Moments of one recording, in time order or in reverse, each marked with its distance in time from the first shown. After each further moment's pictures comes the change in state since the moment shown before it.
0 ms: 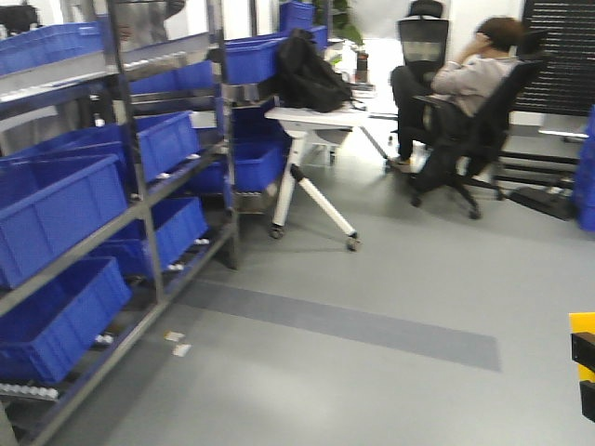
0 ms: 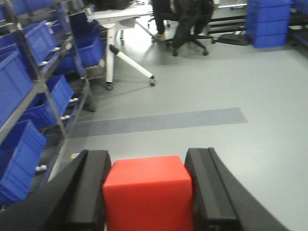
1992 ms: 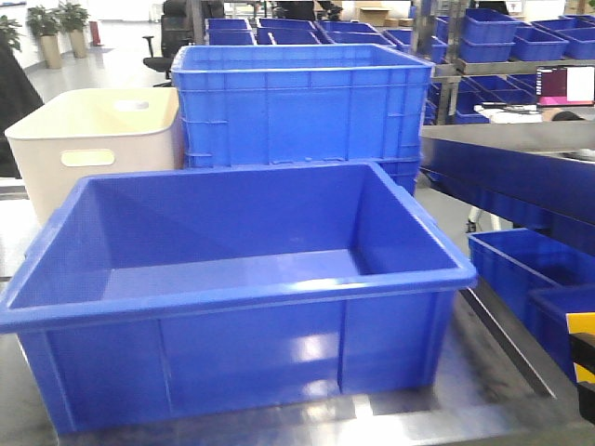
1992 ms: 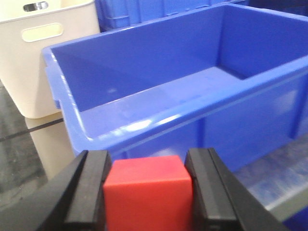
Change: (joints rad) left arm 0.000 0.000 0.000 0.000 0.000 0.000; right arm 0.000 0.000 0.000 0.000 0.000 0.000
